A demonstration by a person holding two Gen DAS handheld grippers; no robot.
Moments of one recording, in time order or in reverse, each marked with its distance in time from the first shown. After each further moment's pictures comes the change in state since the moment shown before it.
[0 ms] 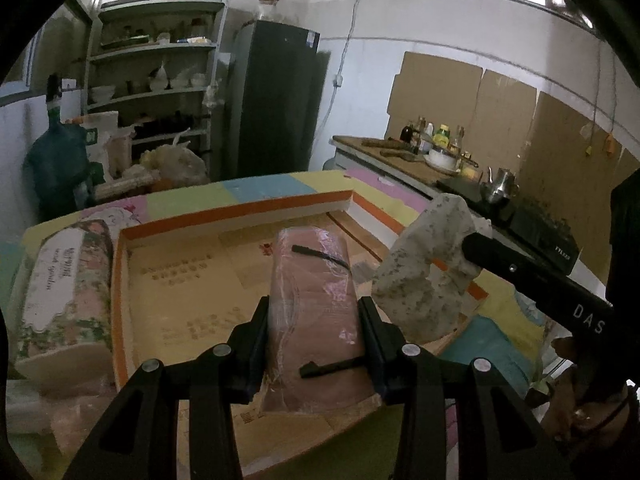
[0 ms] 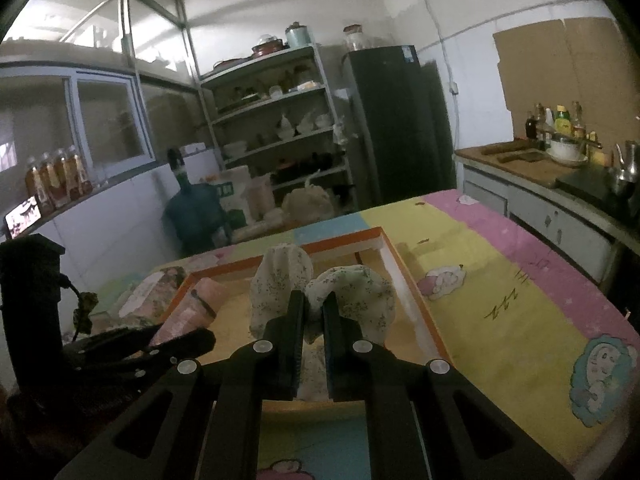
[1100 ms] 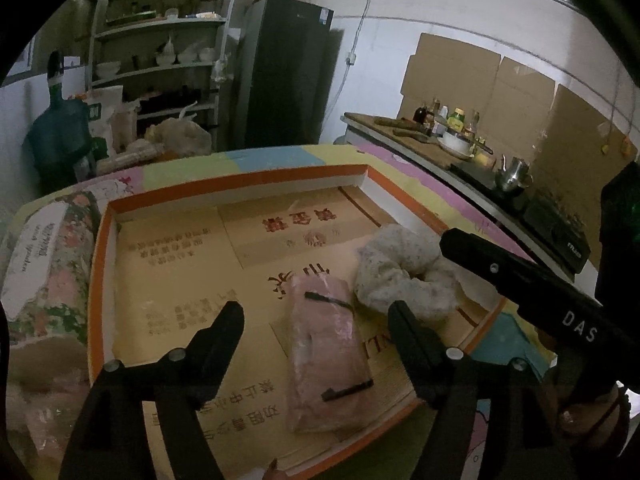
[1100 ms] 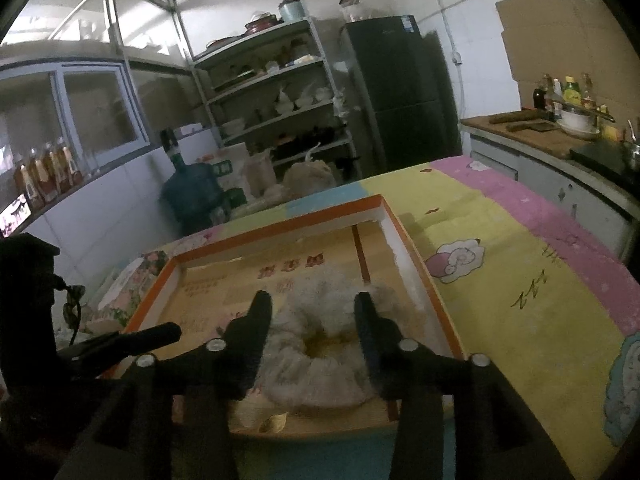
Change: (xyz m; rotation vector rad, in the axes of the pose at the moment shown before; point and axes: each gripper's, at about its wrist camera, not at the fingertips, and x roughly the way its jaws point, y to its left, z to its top) left arm 0.024 0.000 -0.001 -0.040 0.075 0.028; right arm 0.043 -0.017 -0.003 0.034 0.077 0.016
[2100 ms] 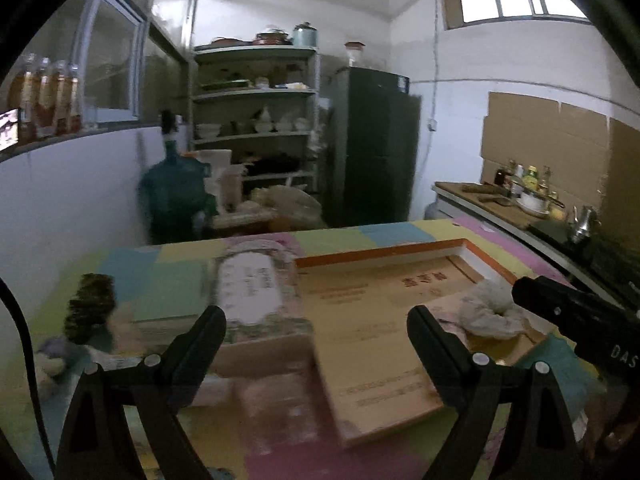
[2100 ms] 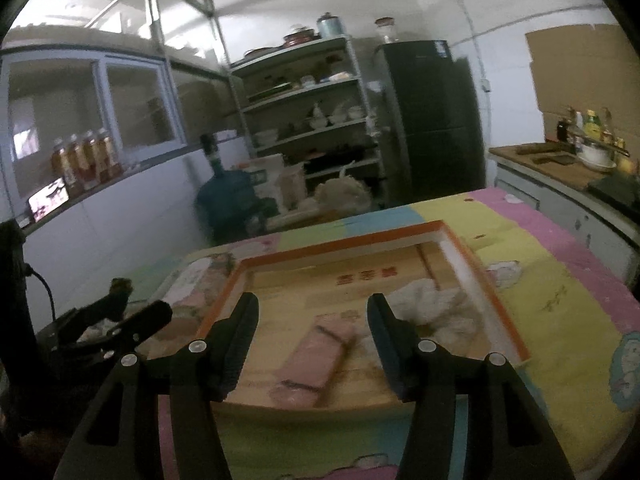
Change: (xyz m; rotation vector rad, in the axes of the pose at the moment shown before) left arm -0.122 0.048 -0.016 -0.045 -0.257 0.360; right arm -0.044 0.091 -0.006 -0.095 -0.043 0.085
